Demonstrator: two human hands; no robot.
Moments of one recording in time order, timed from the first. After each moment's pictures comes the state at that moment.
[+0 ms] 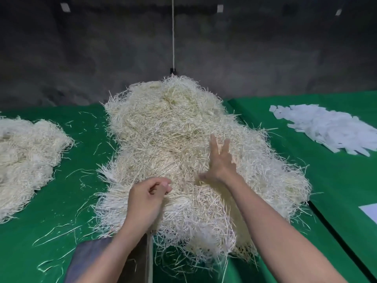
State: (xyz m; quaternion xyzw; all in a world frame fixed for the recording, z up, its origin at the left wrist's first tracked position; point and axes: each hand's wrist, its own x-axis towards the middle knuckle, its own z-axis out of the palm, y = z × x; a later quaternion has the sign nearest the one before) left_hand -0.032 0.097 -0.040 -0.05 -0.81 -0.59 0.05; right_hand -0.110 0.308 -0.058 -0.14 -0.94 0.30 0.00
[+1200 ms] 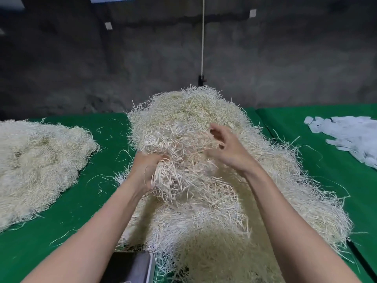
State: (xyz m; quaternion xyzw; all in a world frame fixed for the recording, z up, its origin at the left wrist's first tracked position) left_hand -0.136 0.116 0.022 0.16 -0.68 -0.71 -0.02; right_hand -0.137 0.327 0.035 0.12 -0.80 0.59 0.00
